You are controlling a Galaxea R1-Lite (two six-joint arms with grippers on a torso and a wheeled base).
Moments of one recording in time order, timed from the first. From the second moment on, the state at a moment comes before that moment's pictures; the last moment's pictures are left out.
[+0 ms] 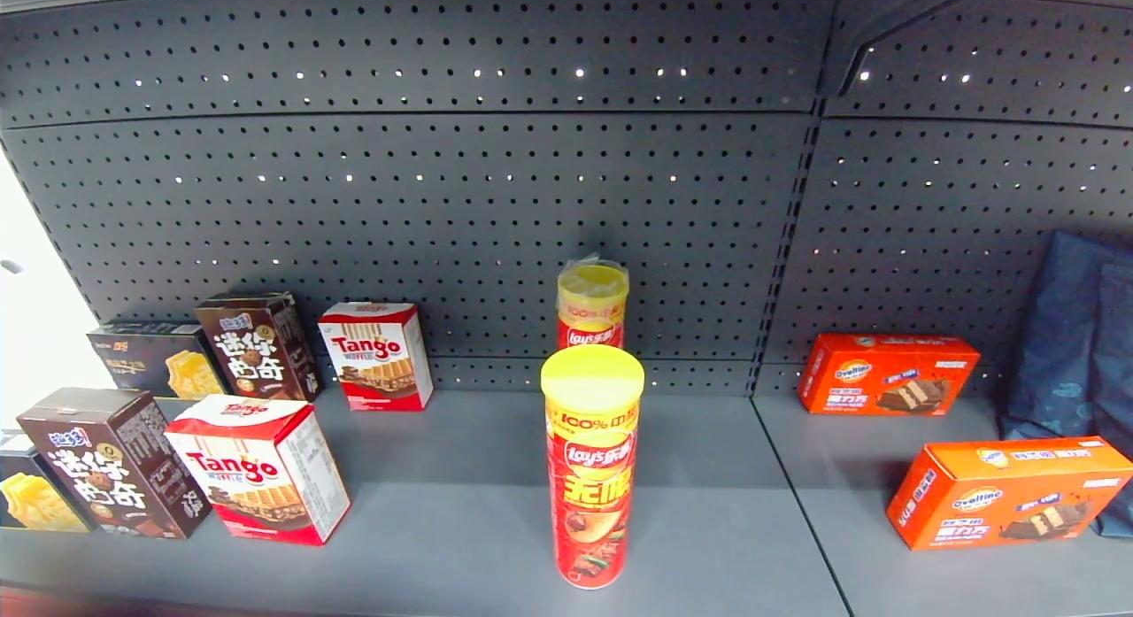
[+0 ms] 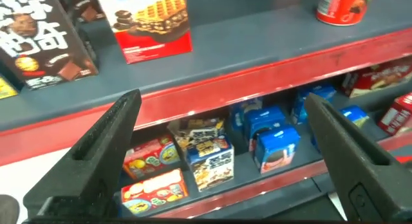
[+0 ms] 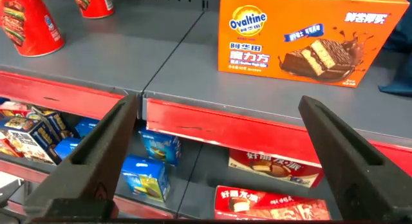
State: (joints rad) left arm -0.31 0.00 -0.18 0.33 0.00 0.05; right arm 0.21 0.09 0.00 0.00 0.04 0.01
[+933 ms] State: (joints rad) left arm -0.30 0.01 0.00 -0.03 -0.03 0.03; right arm 0.20 0.09 0.00 0.00 0.04 0.01
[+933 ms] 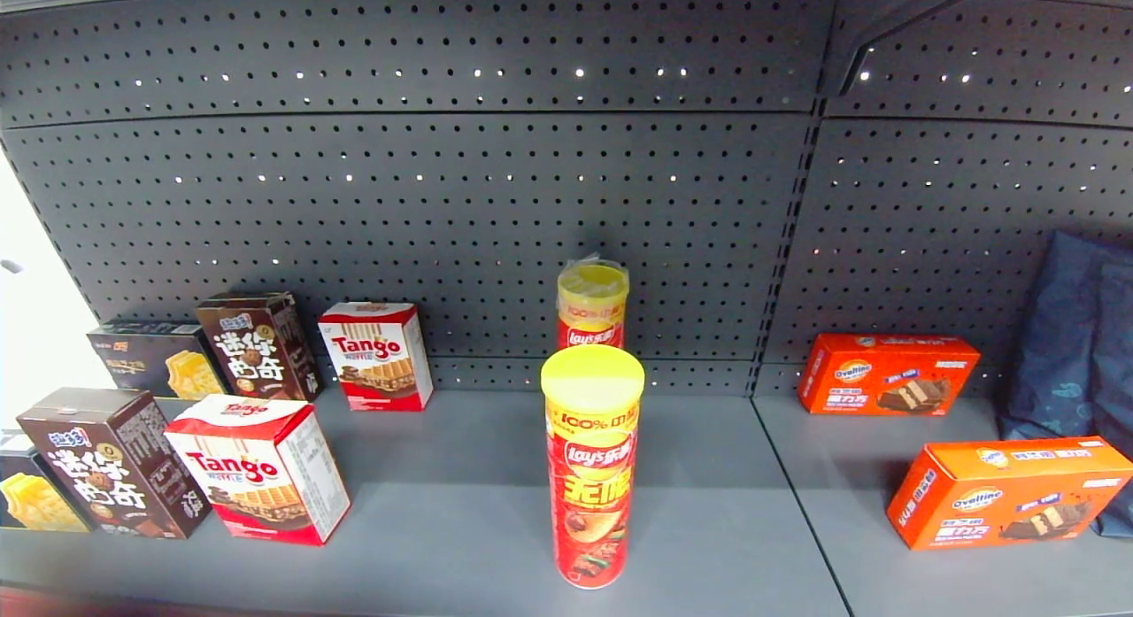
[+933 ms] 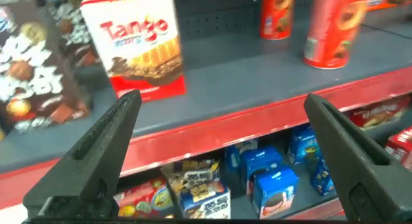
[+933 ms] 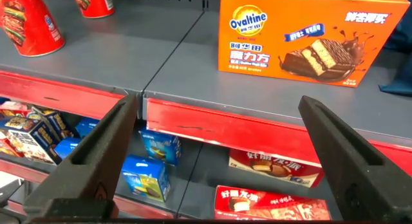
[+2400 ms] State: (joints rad) left arm 0.00 0.00 0.00 0.00 -0.05 0.03; right arm 0.01 0.06 0.00 0.01 0.03 0.01
